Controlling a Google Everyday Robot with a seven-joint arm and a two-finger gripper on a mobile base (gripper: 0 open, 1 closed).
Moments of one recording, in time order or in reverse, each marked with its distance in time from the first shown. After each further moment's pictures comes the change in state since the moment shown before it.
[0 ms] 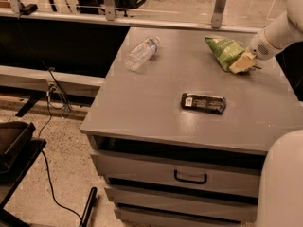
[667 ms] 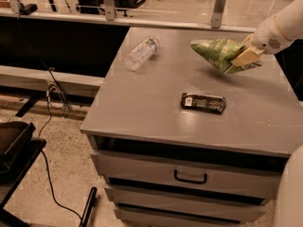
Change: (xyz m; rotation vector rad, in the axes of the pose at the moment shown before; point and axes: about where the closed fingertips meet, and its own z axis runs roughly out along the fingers) arm -0.029 0.052 -0.052 -0.144 -0.125 -0.250
